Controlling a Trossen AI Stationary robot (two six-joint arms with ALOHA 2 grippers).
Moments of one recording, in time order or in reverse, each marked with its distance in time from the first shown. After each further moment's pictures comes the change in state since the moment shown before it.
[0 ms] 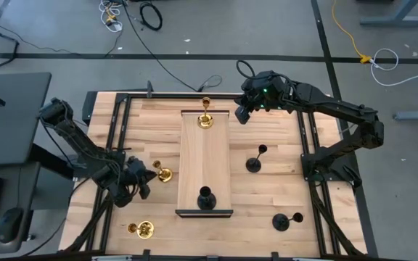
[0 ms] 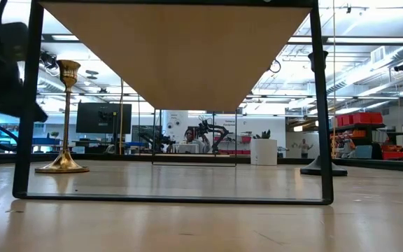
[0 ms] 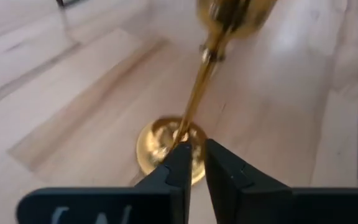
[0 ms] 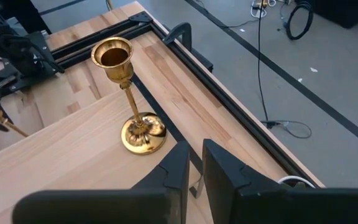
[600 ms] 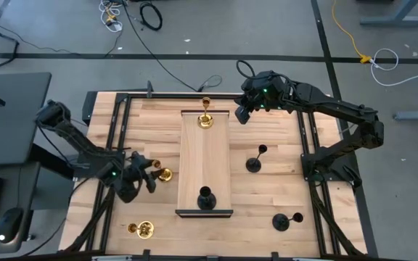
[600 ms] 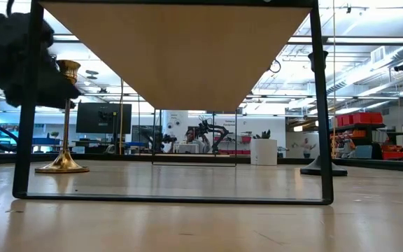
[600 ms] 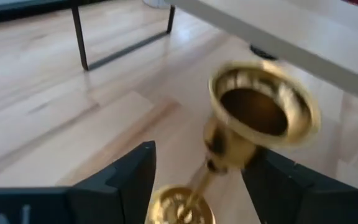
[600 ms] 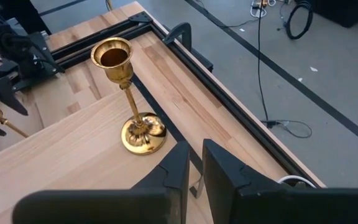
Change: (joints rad) left arm 0.119 0.000 0.000 0.159 -0.145 0.157; right arm 0.000 0.000 0.000 0.000 0.000 0.003
